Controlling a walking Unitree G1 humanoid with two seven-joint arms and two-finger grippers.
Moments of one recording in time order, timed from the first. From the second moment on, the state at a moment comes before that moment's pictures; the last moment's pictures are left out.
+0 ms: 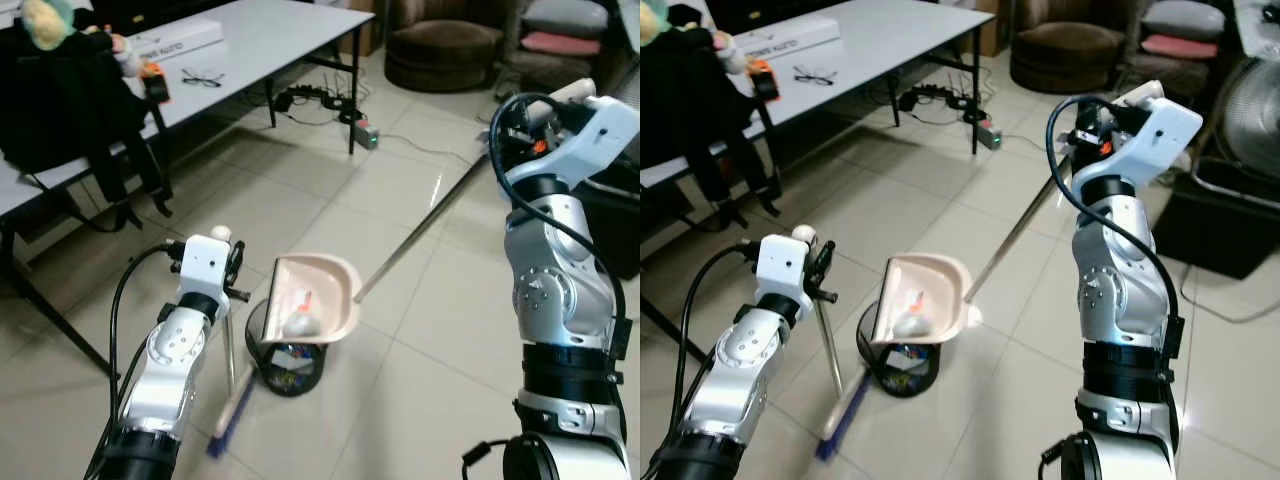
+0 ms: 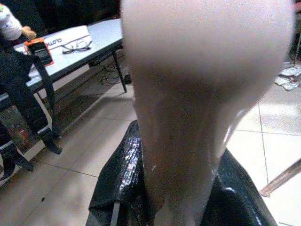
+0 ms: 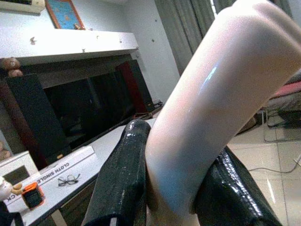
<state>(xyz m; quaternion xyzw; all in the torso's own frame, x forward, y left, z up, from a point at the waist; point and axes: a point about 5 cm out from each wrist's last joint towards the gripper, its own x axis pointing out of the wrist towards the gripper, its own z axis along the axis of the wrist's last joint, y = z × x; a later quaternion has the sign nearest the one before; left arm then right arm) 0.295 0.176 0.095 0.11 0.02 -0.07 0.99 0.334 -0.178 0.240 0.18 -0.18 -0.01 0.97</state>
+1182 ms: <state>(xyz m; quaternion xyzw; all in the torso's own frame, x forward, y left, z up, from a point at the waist) 0.292 0.180 0.093 0.12 0.02 -0.06 0.99 0.327 -0.129 0.250 0.05 -0.28 0.10 0.95</state>
